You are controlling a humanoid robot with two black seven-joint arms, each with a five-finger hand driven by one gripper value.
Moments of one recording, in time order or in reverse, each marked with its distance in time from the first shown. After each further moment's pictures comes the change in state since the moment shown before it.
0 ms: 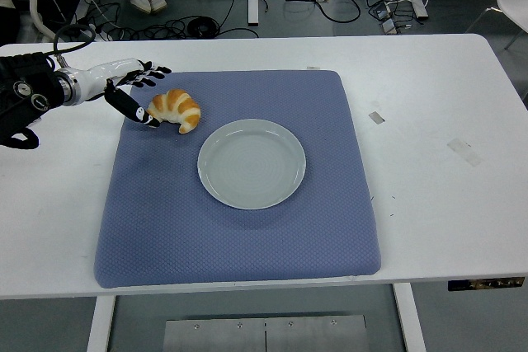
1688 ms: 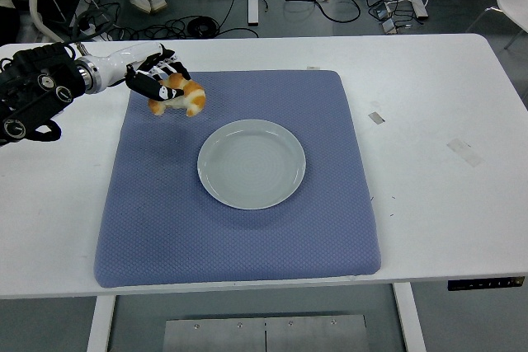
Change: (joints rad) left arm -0.049 -0.085 0.033 0.092 -0.062 0.059 -0.104; right arm 0.000 0.000 0.000 0.000 0.000 0.000 0.000
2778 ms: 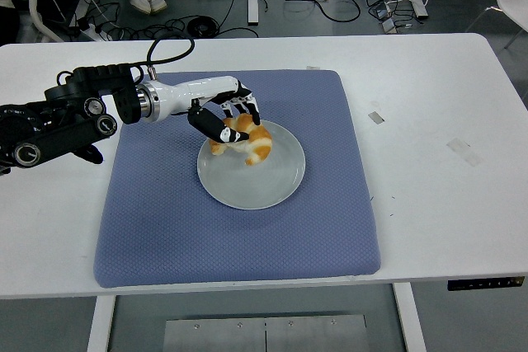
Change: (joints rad) left arm -0.068 0.064 0.182 -0.484 -0.024 0.065 0.061; right arm 0.000 0.000 0.000 0.000 0.000 0.000 0.000
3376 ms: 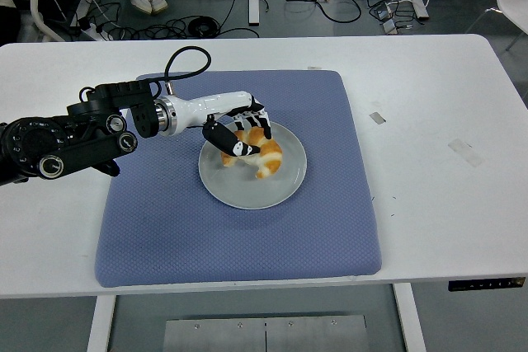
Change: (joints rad) left arm 0.003 -0.059 0.064 0.013 0.000 0.070 0.000; right arm 0.000 0.000 0.000 0.000 0.000 0.000 0.000
